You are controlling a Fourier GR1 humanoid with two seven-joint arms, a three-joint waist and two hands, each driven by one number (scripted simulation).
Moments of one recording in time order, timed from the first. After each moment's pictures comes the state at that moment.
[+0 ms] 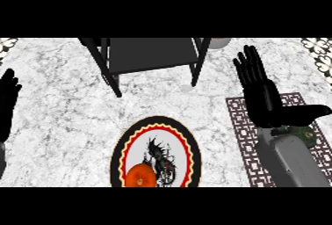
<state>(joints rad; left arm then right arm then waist) -0.17 0.58 0.03 -1.34 0.19 0.25 0.04 -0.37 -0.25 0.22 -1.46 -0.44 -0.22 -0.20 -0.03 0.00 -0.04</state>
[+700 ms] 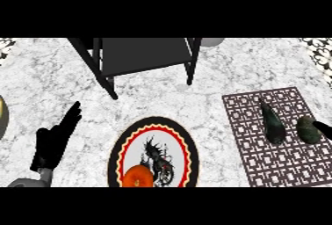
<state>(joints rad) -0.03 0.42 -0.19 -1.37 0.18 0.13 0.03 -0.04 -0.71 -0.01 -1.18 -0.31 -0.51 0.29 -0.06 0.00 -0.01</state>
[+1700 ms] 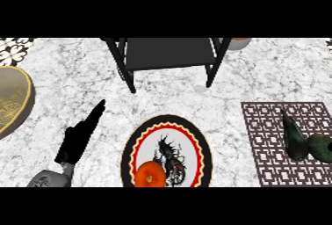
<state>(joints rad) -0.09 0.34 -0.27 -1.35 0.11 0.07 0.01 -0.19 -1.12 0.27 -1.48 -0.25 -0.06 1.03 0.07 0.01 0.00</state>
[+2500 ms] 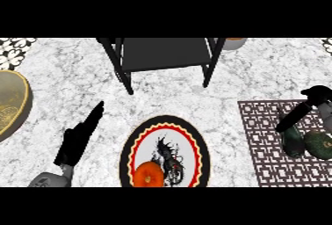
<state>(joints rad) -0.07 0.32 -0.25 -1.35 0.10 0.06 0.01 -0.59 -0.82 0.53 -1.13 -0.15 0.08 1.18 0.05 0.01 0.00</state>
